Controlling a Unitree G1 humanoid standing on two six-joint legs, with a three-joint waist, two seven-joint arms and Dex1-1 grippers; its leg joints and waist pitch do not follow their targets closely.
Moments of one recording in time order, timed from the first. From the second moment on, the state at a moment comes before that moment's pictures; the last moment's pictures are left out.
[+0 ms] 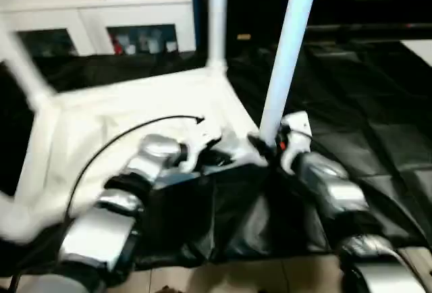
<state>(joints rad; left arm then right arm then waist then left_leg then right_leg) -0.85 0.11 -0.13 1.16 0.15 -0.11 -0.97 -0.60 -0.06 -0.08 0.77 0.10 0.11 0.35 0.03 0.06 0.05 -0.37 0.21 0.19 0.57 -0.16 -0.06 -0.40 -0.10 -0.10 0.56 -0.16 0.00</state>
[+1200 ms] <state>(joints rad) -0.87 0.22 -0.19 1.16 0.15 -0.23 -1.39 -0.50 -0.37 0.13 0.56 0.14 0.20 1.25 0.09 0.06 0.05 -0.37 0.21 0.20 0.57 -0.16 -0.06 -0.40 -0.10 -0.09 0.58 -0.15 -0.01</state>
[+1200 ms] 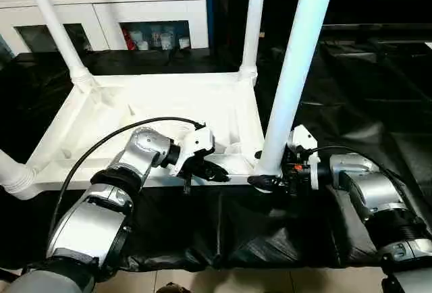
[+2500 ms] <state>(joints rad) -0.87 0.07 -0.11 1.18 0.13 -0.11 -1.00 -0.58 -0.11 -0.11 0.75 0.11 0.10 0.45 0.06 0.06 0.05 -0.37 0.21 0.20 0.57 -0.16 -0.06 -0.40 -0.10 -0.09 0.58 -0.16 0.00</state>
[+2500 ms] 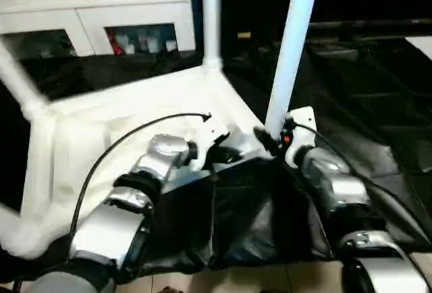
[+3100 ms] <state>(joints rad) -0.87 0.17 -0.16 1.18 0.13 -0.19 -1.33 -0.47 -0.34 0.06 0.56 0.16 0.17 1.12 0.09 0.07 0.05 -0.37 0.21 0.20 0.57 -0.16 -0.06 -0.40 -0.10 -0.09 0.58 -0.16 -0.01</state>
